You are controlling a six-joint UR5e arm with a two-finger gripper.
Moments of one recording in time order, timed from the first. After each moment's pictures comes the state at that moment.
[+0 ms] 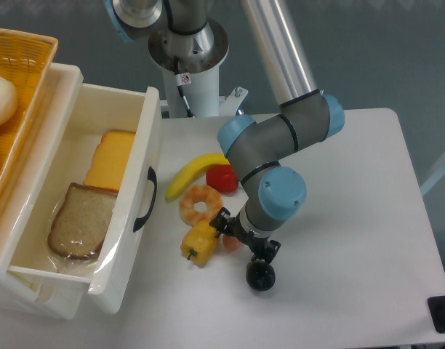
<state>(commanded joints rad) 2.48 -2.13 -1.56 -1.11 1.39 1.02</state>
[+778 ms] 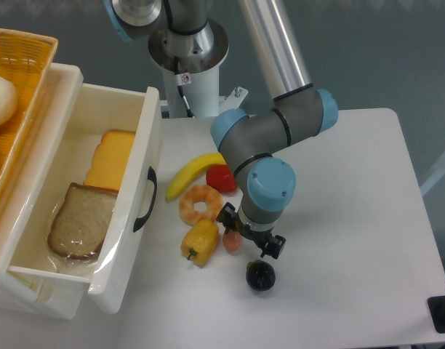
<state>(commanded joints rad) 2.47 -2.11 -1.61 -1.06 1.51 1.06</state>
